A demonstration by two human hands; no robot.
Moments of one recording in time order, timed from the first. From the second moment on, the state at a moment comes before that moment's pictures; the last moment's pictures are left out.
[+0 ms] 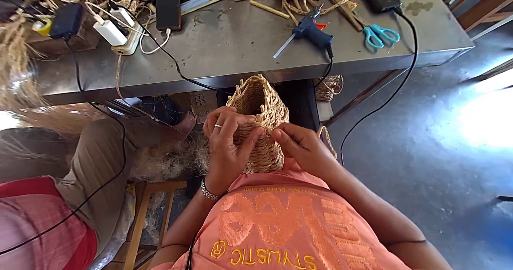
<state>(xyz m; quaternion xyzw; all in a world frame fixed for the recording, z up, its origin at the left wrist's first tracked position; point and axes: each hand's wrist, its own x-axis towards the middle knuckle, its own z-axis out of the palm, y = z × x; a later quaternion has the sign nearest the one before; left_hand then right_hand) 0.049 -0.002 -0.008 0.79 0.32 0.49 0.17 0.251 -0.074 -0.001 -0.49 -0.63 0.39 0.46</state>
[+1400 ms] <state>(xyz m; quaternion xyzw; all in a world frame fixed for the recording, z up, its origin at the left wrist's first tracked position) 0.002 0.029 0.021 0.86 0.20 0.38 0.27 0.233 -0.043 0.017 -0.51 -0.77 0.02 0.38</state>
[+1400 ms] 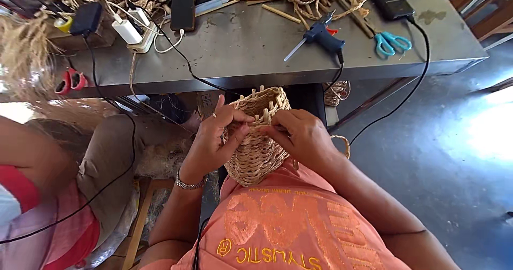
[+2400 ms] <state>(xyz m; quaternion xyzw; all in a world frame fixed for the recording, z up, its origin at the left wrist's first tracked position) 0.008 0.016 0.016 0.80 0.40 0.38 0.23 0.208 0.015 0.034 -0.46 -0.80 0.04 0.38</state>
